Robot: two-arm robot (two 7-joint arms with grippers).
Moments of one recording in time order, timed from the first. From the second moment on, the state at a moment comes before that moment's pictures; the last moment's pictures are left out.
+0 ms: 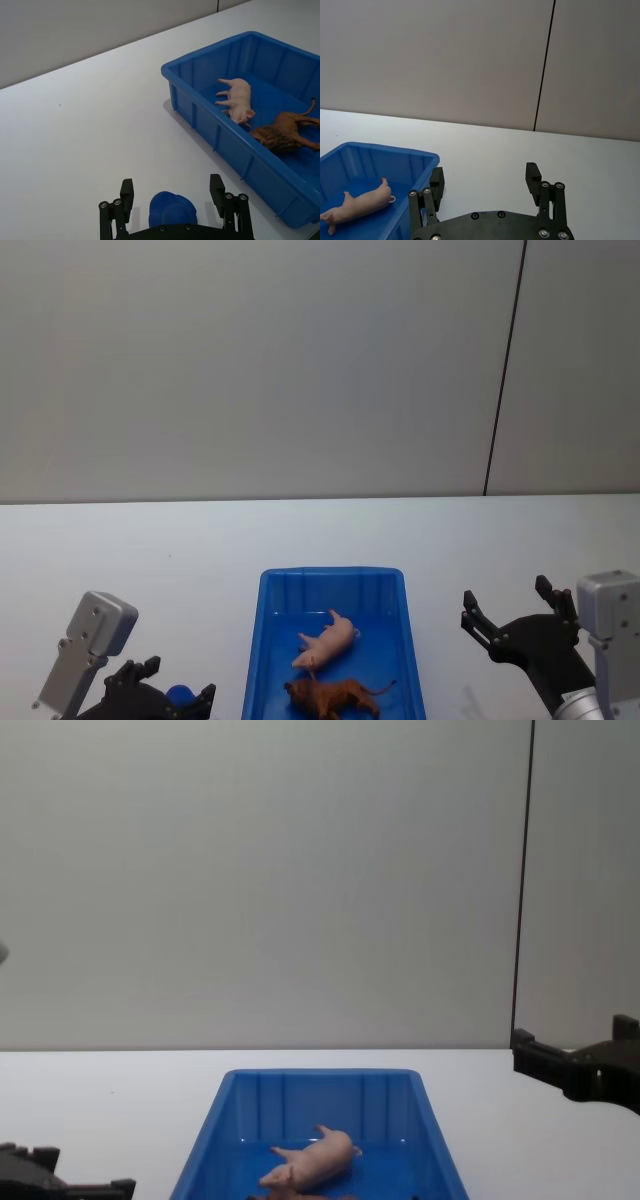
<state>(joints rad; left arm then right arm) -0.07 0.63 0.31 -1.64 -0.47 0.30 -0.18 0.01 0.20 -0.29 -1.64 0.15 0.00 -0.08</state>
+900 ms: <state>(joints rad) -0.05 0.64 0.30 -1.60 -0.50 0.33 -0.19 0.01 0.20 -0.29 -1.64 0.15 0.00 -0.08</state>
